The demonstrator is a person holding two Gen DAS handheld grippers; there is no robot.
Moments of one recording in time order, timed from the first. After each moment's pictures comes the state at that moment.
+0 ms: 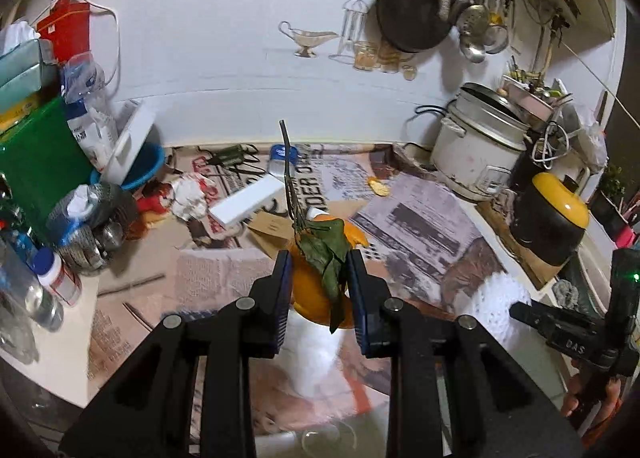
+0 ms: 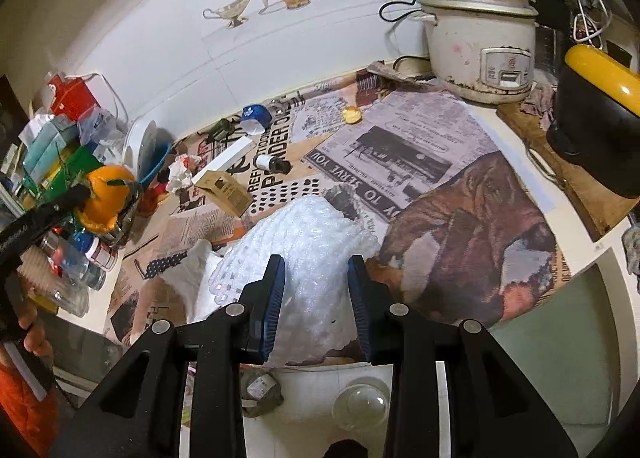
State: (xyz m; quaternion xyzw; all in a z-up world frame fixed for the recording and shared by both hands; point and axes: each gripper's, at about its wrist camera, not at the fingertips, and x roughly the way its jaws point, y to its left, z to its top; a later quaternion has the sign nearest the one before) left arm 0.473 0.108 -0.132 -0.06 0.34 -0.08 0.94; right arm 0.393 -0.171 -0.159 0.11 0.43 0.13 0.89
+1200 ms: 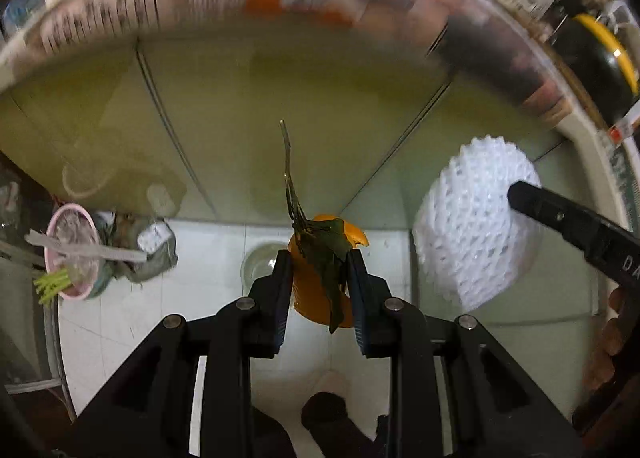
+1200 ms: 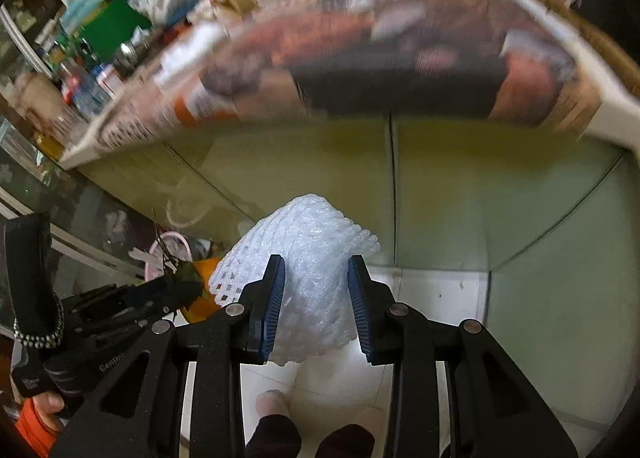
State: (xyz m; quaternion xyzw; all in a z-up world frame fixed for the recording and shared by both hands) left arm 0.295 -0.035 -0.423 -0.12 0.55 0.00 0.83; right arm 0.285 -0.222 -0.336 0.02 0.54 0.25 0.80
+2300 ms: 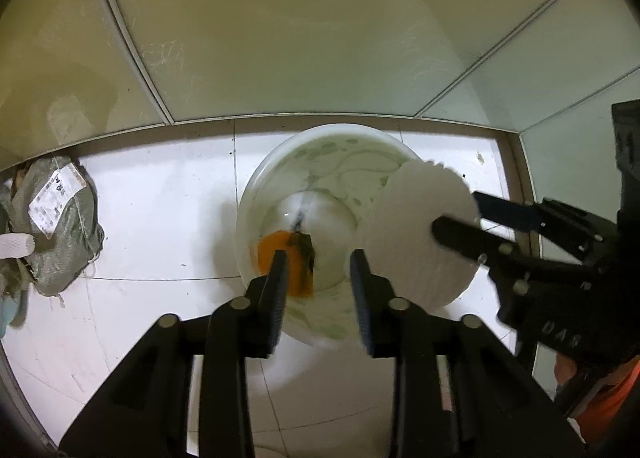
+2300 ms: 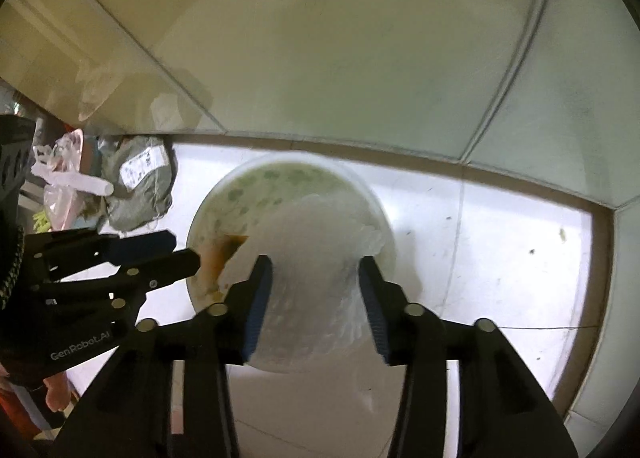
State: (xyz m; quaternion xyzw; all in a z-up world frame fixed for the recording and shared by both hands) left arm 0.332 0.027 -0.886 -0.10 0.62 -0.06 0.77; right arm 0.274 -0.121 -0.792 -0.04 0.62 0.26 0.74
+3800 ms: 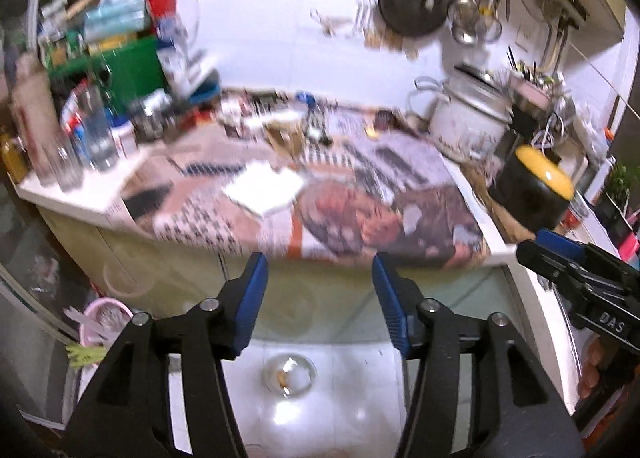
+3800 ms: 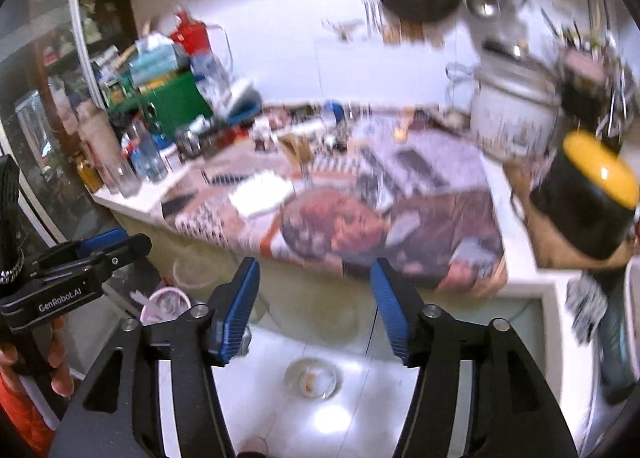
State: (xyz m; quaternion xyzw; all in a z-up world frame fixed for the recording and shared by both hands) left arm 0.240 -0.005 -0.142 -0.10 0.34 0.05 0.93; right arm 0.237 -0.209 -0.102 -0.03 0.36 0.27 0.89
